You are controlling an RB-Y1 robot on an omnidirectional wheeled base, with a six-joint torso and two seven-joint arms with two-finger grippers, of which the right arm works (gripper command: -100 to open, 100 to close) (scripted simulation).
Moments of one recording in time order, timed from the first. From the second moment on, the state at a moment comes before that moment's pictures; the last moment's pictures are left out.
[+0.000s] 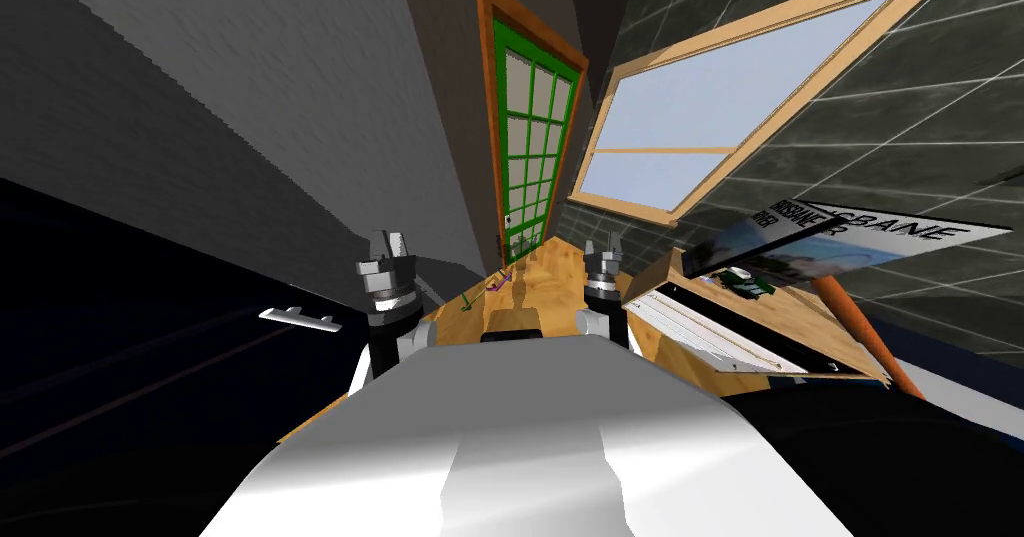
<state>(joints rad) 0.46 -0.04 -0.03 -2.16 -0.15 -0.51 0.02</state>
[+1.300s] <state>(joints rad) 0.37 -0.08 -0.10 -1.87 -0.26 -0.58 -0.23</state>
